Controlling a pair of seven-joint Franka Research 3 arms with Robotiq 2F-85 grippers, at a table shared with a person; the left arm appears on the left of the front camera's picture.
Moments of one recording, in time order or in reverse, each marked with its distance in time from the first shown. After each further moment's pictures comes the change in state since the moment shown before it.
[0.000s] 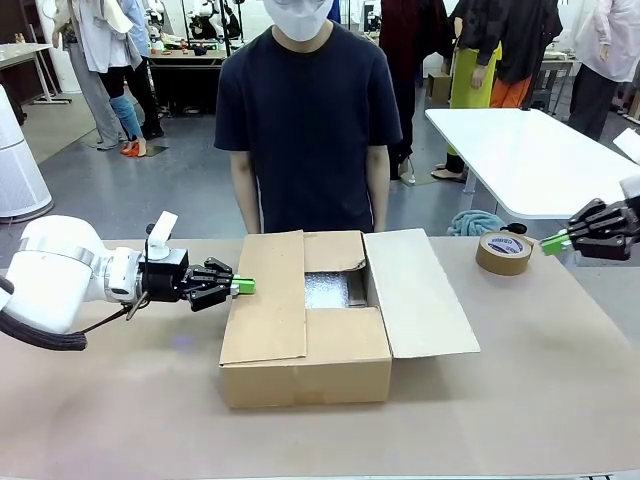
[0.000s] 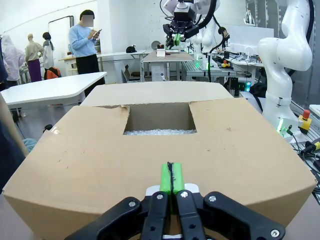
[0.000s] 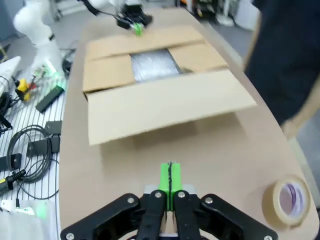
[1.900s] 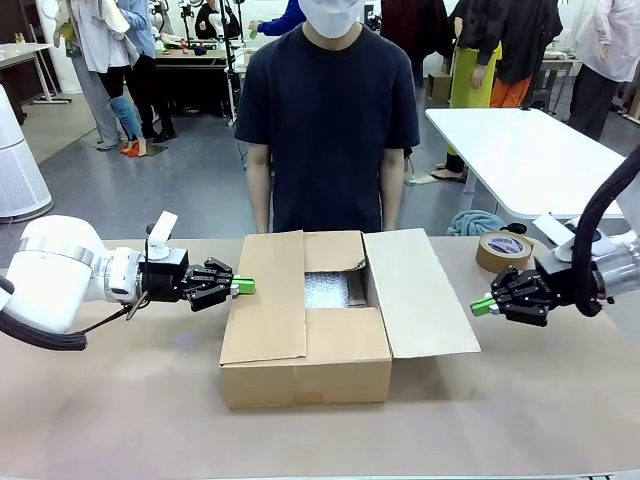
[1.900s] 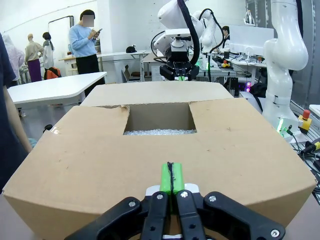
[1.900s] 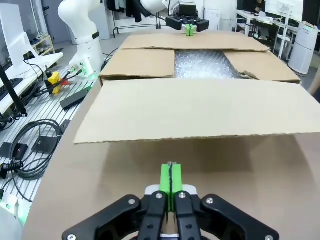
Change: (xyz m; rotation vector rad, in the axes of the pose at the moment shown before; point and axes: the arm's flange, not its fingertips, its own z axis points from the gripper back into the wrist) left arm 0.000 0.000 0.000 0.000 0.000 0.000; right arm -0.082 -0.013 -0.145 0.279 -0.184 0.092
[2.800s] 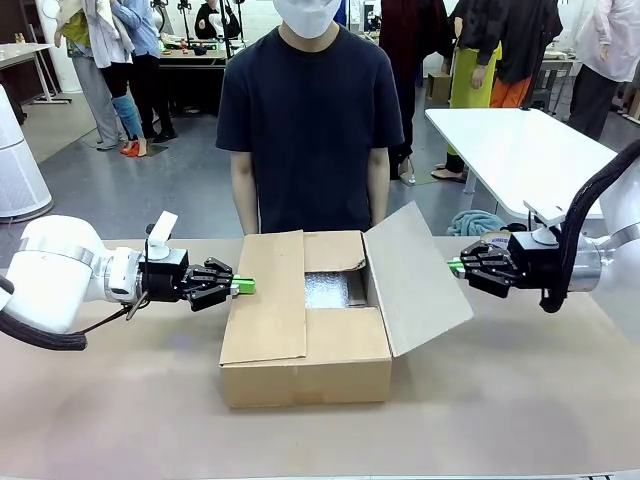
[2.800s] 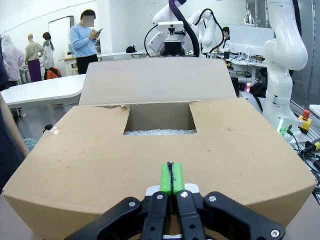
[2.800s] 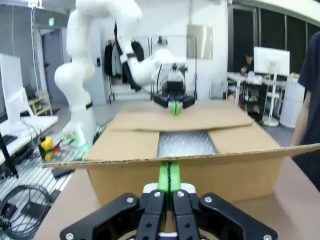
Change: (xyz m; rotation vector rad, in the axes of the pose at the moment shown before) left arm 0.000 0.000 0.000 0.000 0.000 0.000; right arm 0.028 -0.018 -0.035 -0.036 -0.399 -0.025
